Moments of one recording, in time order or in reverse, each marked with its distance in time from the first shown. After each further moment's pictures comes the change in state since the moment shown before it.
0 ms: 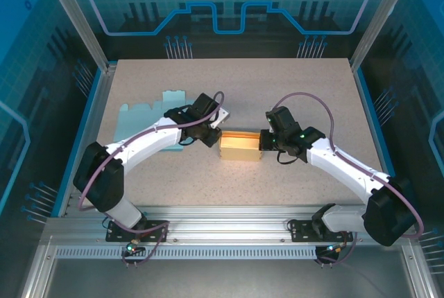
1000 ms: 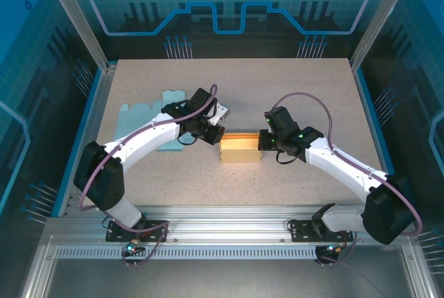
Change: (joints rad) left arm 0.029 0.006 0.051 -0.069 0.228 -0.141; right arm 0.006 0.017 0.000 0.012 0.008 0.000
